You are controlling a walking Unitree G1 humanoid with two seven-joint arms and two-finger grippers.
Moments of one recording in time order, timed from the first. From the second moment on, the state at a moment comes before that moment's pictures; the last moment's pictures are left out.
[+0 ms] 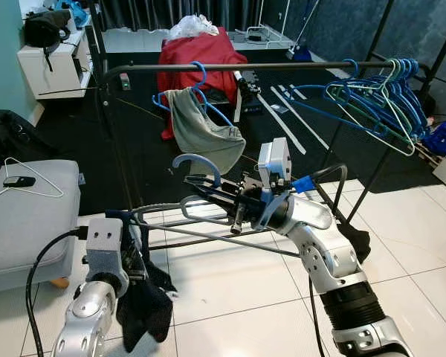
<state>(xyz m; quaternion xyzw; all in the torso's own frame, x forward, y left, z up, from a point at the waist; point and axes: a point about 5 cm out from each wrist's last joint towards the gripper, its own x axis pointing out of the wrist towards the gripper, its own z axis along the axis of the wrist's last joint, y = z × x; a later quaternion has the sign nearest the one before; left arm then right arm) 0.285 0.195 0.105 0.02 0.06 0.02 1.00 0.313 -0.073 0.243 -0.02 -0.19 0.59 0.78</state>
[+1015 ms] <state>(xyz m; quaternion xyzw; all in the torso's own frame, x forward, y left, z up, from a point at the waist) 0.298 0.176 0.200 0.07 -0.08 -0.18 0.98 0.309 -0.078 0.221 -0.03 -0.16 0.59 0.79</state>
